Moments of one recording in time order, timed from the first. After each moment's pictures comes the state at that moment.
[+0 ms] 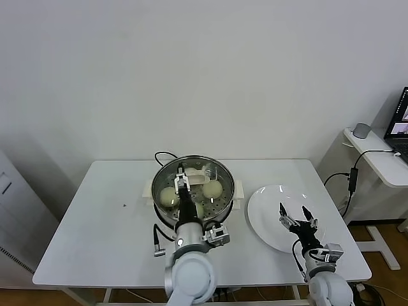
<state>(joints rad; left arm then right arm) 1.11 -1.61 0.07 -1.98 1.75 0.74 0.35 -1.29 1.29 0.64 1.61 0.54 0.04 -0.11</state>
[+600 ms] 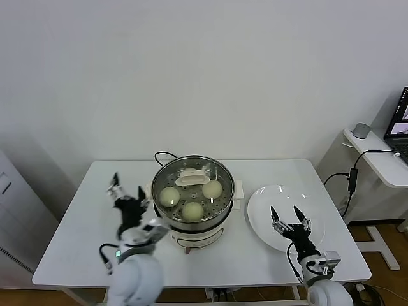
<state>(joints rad) 1.26 -1.57 -0.28 -2.14 1.06 0.72 0.01 -1.36 1.29 0.62 1.69 0.50 0.10 -0.19</state>
